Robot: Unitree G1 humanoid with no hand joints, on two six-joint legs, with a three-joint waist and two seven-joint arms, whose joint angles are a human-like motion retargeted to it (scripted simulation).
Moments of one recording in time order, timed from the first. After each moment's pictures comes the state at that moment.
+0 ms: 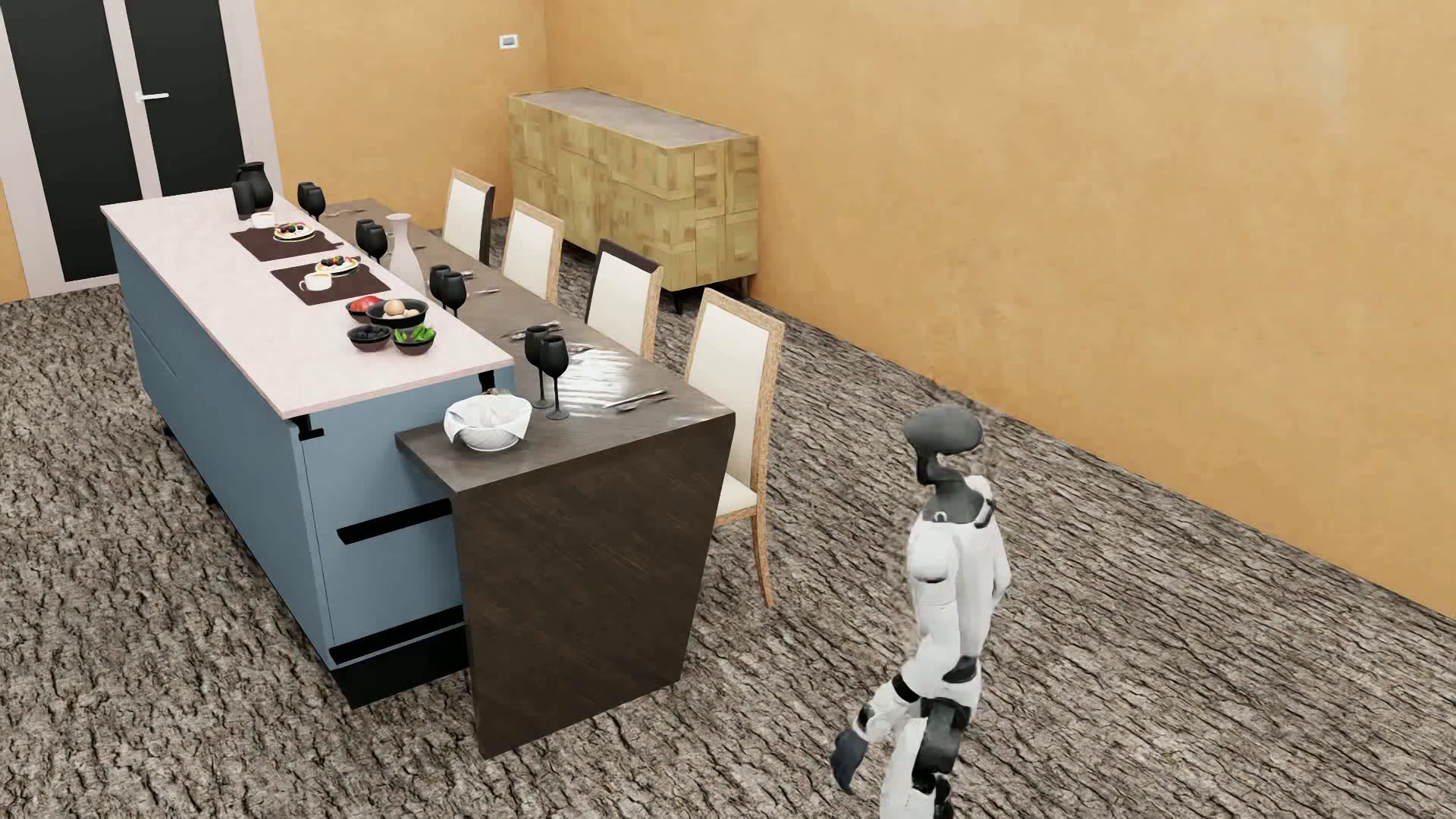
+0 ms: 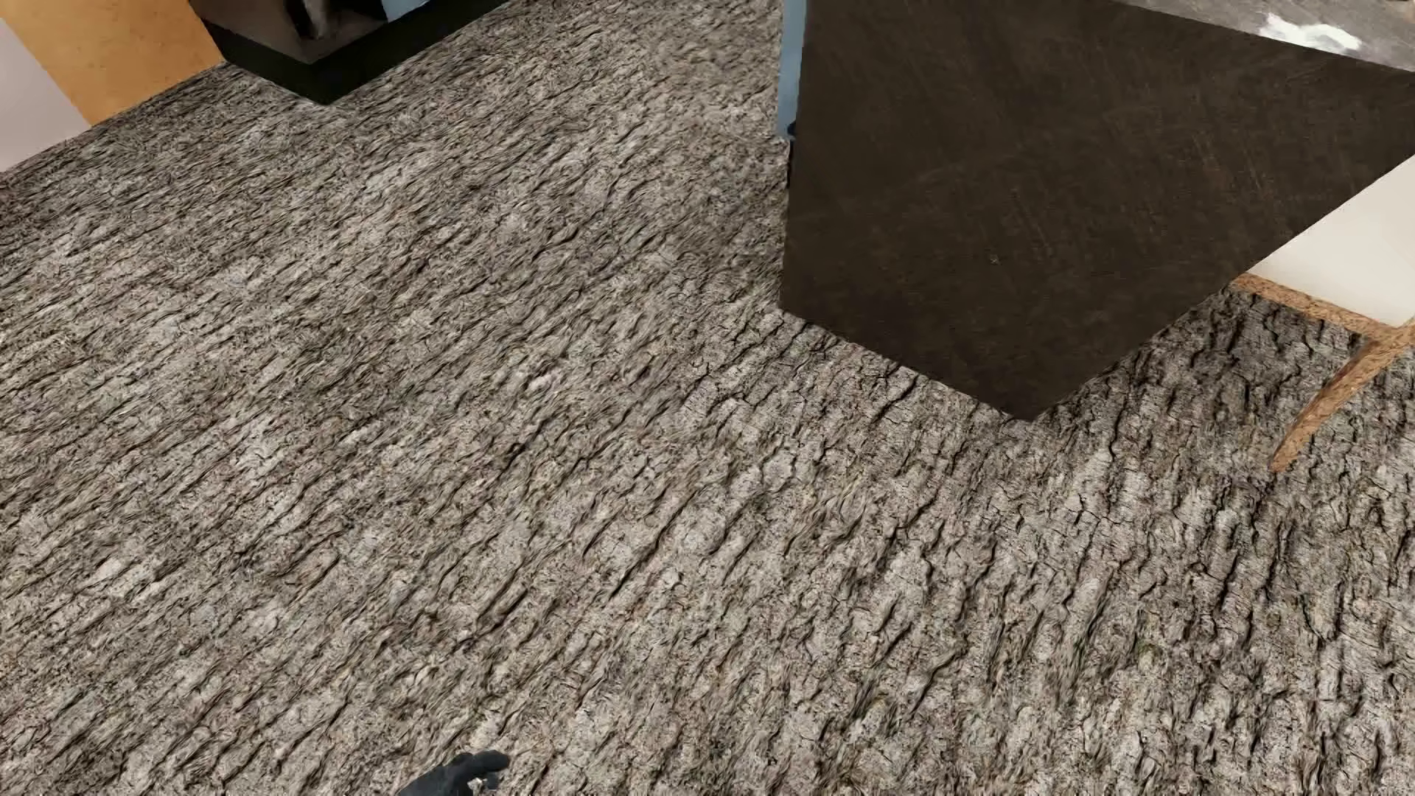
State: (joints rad) body 0.01 -0.19 -0.06 0.24 -0.36 0.00 0.43 -0.37 0.14 0.34 0.53 0.08 0.30 -0.21 -0.18 0.08 0.04 -0.15 0.04 0.00 -0.19 0.72 0.69 0.91 -1.08 0.20 0.31 -0.06 -0.14
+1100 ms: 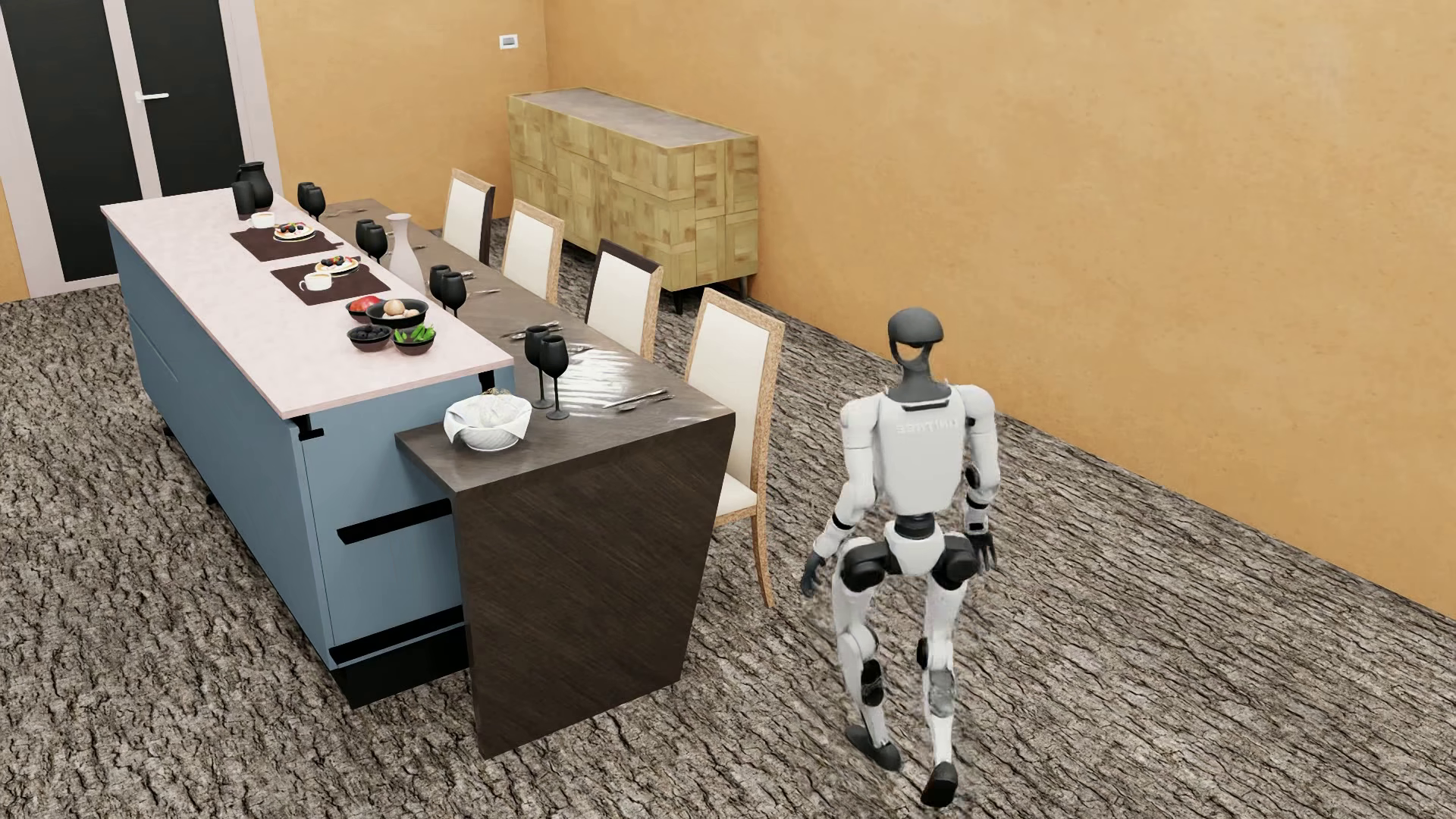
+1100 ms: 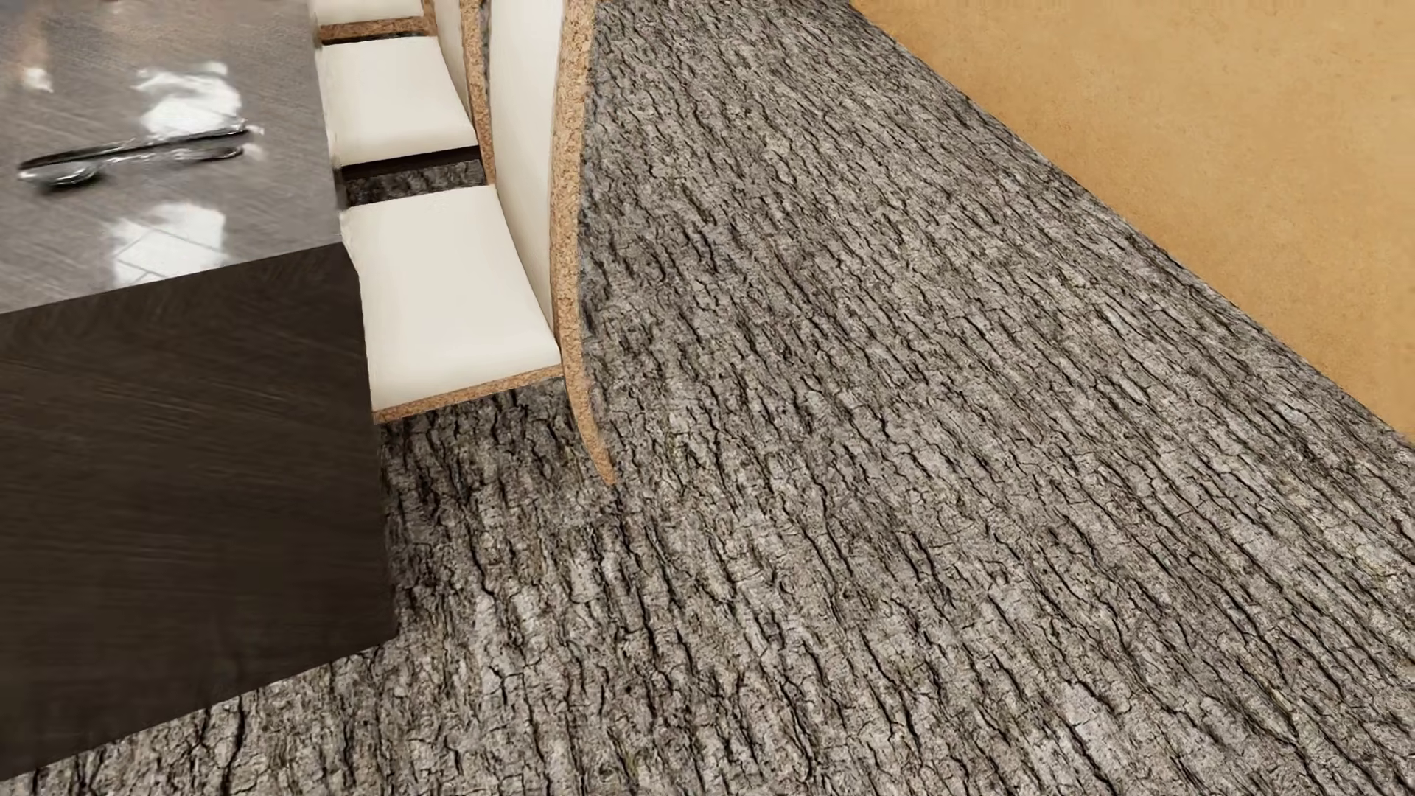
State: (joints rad) body -0.23 -0.05 0.05 0.08 0.04 -0.02 0.43 -0.18 0.13 0.53 1.12 0.28 0.15 -0.22 0.01 0.05 -0.13 0.15 0.13 0.15 0.21 0.66 0.85 0.86 -1.15 0.25 0.29 -0.01 0.11
